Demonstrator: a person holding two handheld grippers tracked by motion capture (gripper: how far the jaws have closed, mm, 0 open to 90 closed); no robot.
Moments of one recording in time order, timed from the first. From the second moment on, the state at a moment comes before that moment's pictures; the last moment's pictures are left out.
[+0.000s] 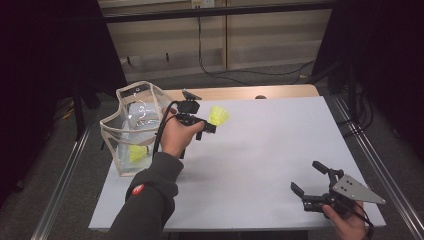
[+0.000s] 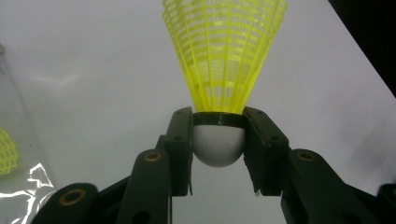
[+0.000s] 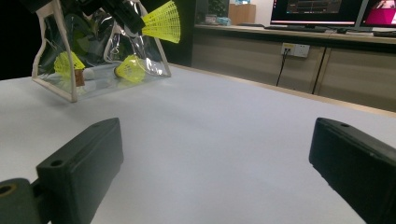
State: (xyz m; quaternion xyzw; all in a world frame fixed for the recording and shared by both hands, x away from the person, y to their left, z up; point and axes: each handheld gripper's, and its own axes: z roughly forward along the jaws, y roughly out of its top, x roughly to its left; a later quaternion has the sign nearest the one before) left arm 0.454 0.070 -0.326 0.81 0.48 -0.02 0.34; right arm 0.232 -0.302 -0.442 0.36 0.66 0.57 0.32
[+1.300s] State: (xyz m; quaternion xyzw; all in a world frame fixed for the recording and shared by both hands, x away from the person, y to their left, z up) left arm 0.450 0.089 -0.296 0.81 0.48 -0.02 0.34; right arm 0.232 -0.302 -0.442 0.36 0.66 0.57 0.32
